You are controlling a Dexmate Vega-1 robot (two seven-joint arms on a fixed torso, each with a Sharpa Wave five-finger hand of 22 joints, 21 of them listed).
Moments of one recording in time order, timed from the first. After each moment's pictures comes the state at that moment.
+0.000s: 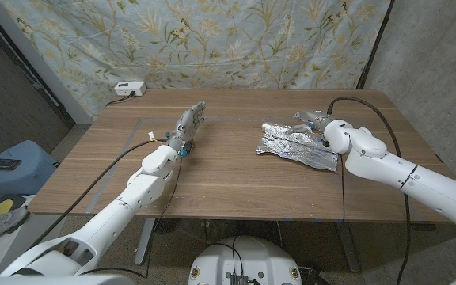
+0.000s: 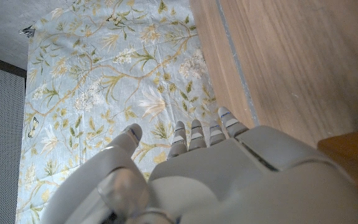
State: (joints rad) left arm 0.84 0.48 0.43 -1.34 -0.62 -0.28 -0.03; left_hand 0.31 0.16 0.63 0.07 0.17 0.11 0.07 0.19 0.18 0.02 0.10 0.23 0.20 -0.06 0.14 0.18 0.17 0.03 0.10 0.29 0.17; right arm -0.66 -0.91 -0.75 -1.89 -0.52 -0.58 0.20; right_hand 0.55 -0.09 0.42 -0.16 0.20 0.19 0.05 0.23 0.19 0.28 0.05 0.27 0.23 0.10 0.04 0.24 0.20 0.17 0.03 0.19 0.17
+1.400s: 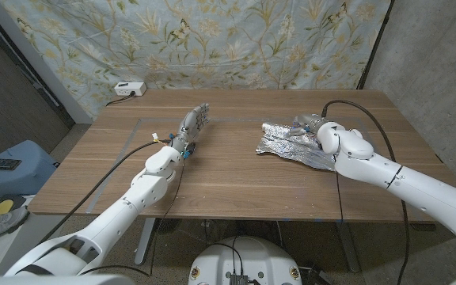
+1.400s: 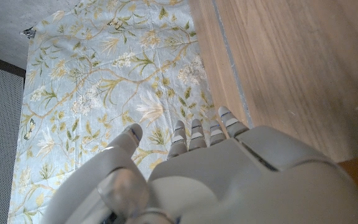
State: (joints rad) left arm 0.83 0.45 0.44 -1.31 -0.63 -0.29 -0.06; left_hand 0.31 0.17 0.63 0.06 0.17 0.12 0.07 0.19 0.18 0.03 0.11 0.23 0.21 -0.05 0.14 0.18 0.17 0.03 0.11 0.28 0.18; right arm -0.63 -0.84 -0.81 -1.85 -0.57 -0.67 0.25; right_hand 0.57 -0.10 0.41 -0.16 0.21 0.24 0.06 0.24 0.19 0.34 0.05 0.29 0.24 0.14 0.03 0.25 0.20 0.17 0.03 0.19 0.17
